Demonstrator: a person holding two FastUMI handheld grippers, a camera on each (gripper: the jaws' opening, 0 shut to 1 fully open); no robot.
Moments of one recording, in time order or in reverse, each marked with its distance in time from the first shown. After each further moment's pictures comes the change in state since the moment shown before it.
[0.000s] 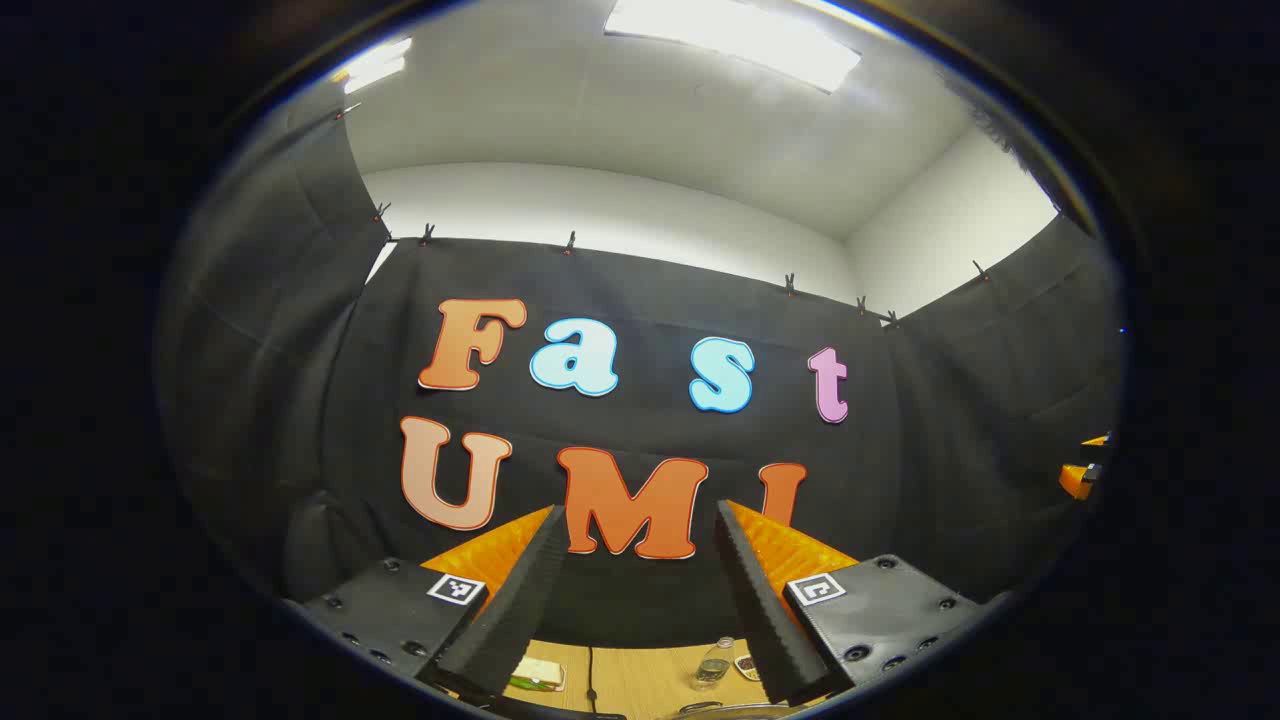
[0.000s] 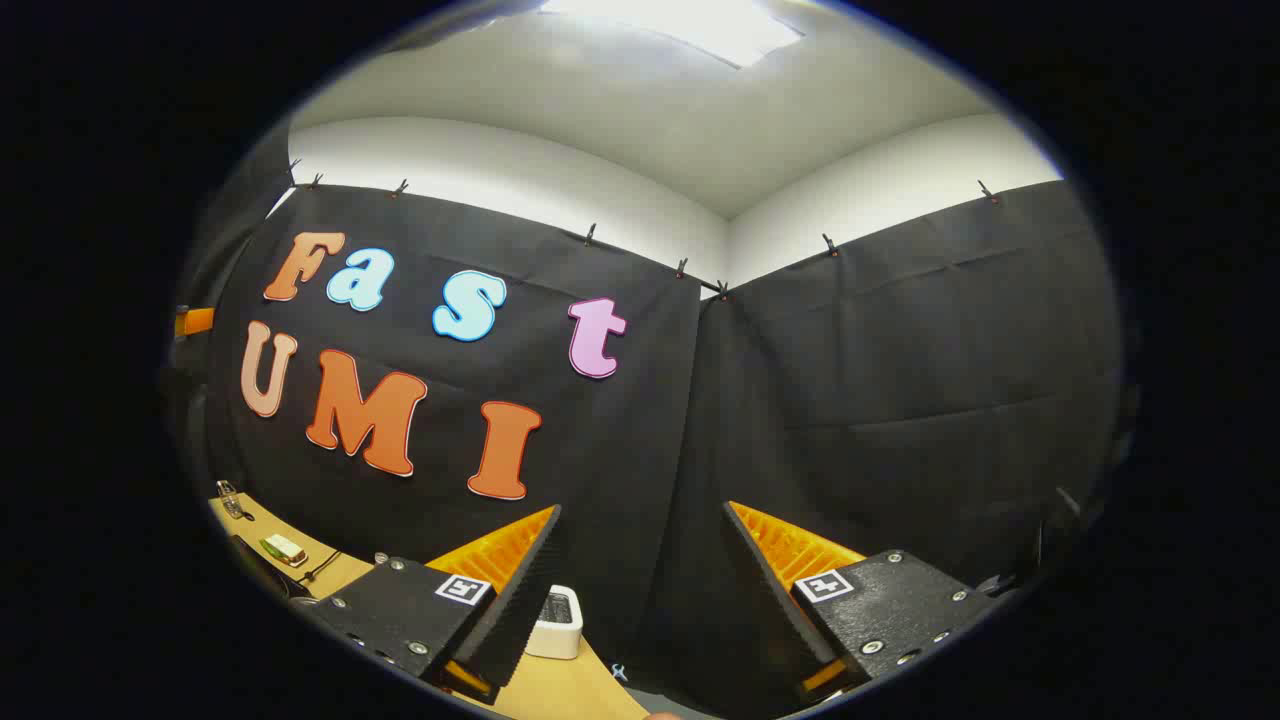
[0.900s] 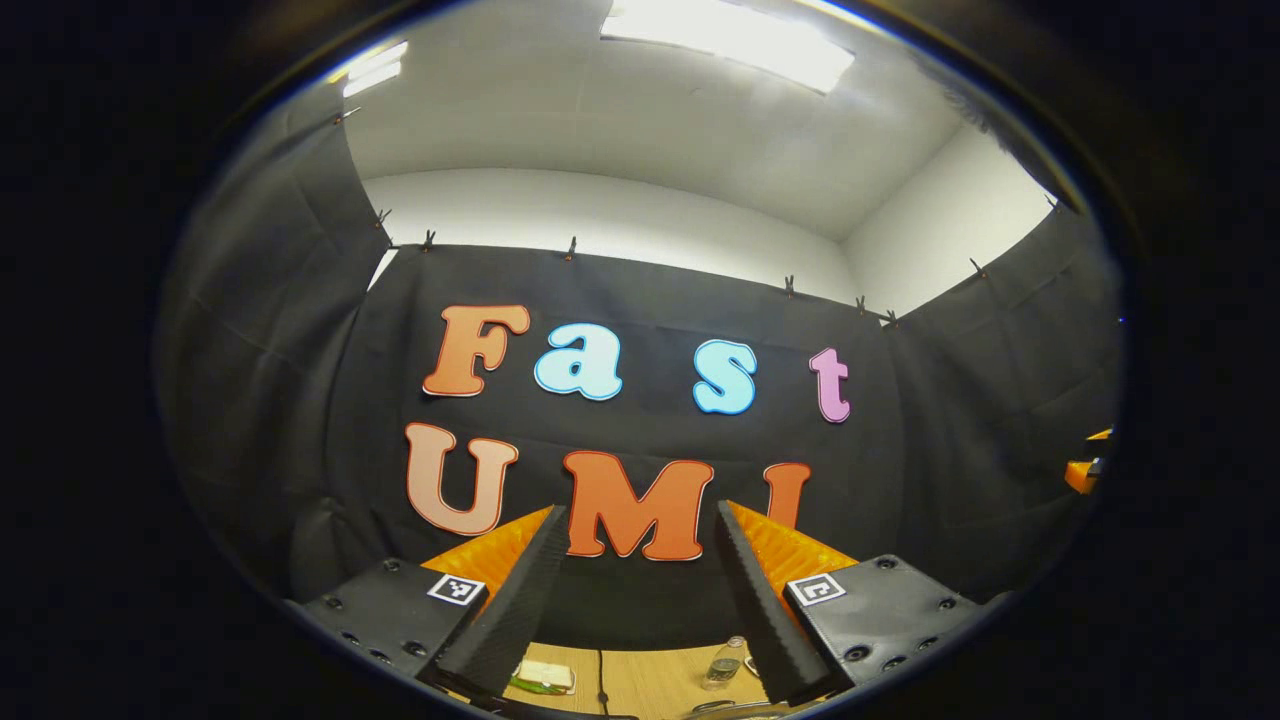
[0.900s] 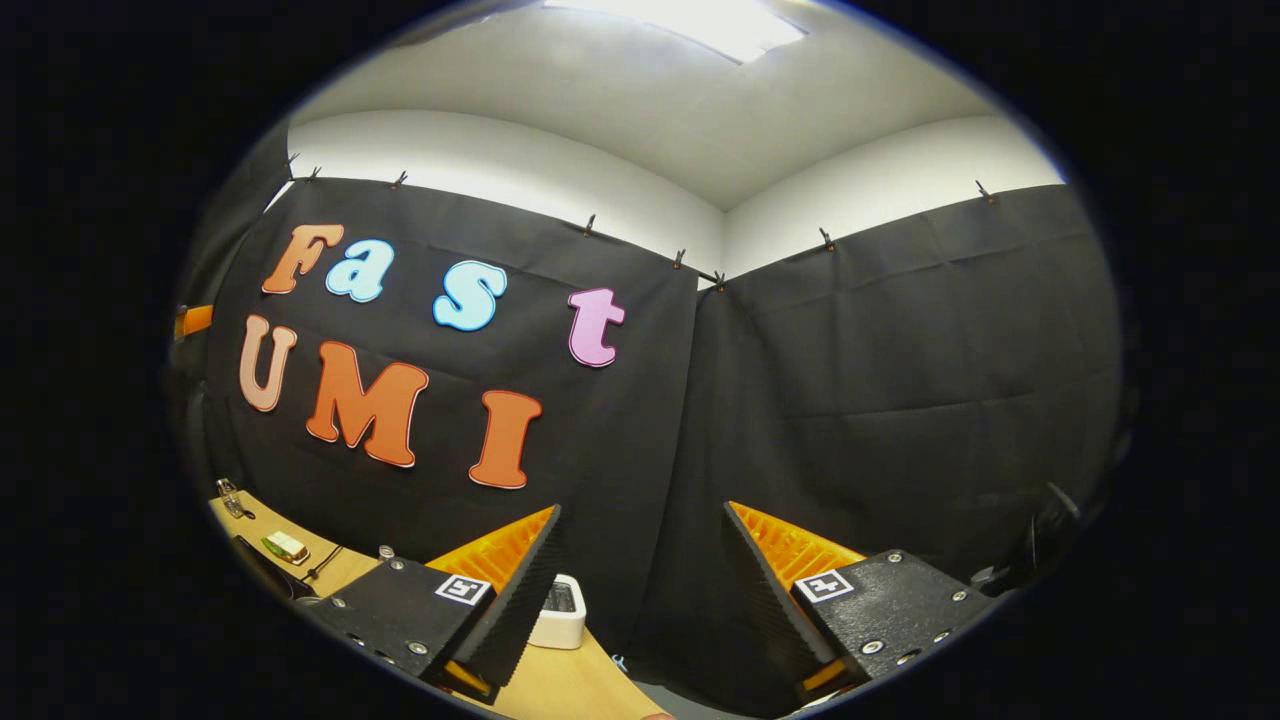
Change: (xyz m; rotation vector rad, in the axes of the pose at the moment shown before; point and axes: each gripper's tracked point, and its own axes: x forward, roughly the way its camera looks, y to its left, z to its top) left arm -0.003 0.010 -0.006 0.022 0.006 -0.006; right arm -0.007 0.002 -0.007 0.002 0.051 0.010
